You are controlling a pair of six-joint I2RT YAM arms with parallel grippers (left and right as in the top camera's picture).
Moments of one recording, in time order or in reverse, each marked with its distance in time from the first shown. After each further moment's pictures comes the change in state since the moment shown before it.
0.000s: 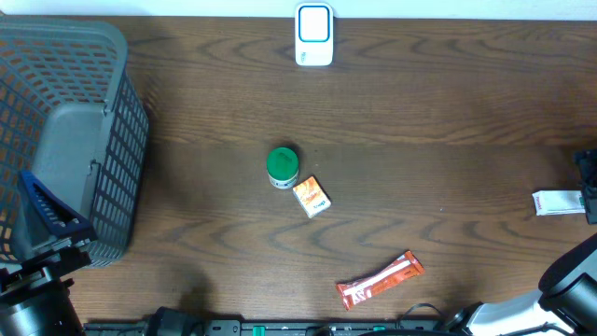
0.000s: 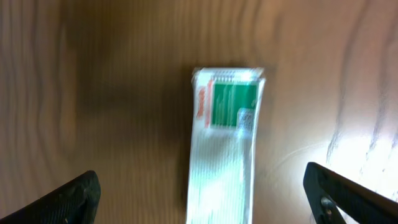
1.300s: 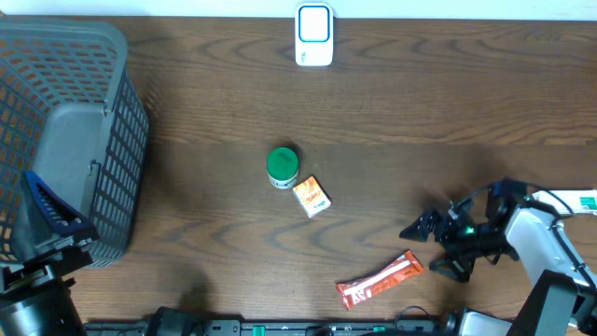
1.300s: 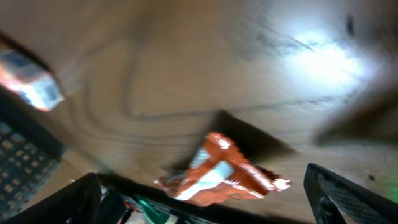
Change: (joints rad) left arm 0.000 0.000 0.000 -0.021 -0.004 0.000; right arm 0.430 -0.340 -0.639 -0.362 -0.727 -0.517
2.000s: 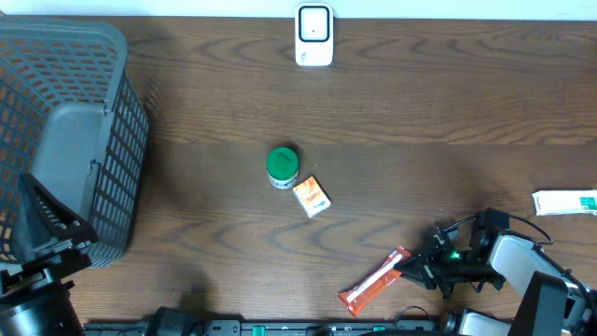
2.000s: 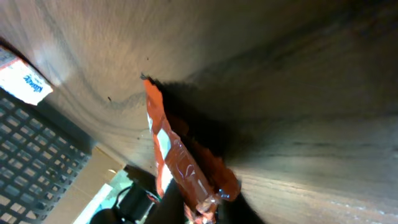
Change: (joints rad) left arm 0.000 -0.008 0.000 -0.001 0.000 0.000; right arm 0.002 -0.019 -0.241 0.206 -0.143 0.124
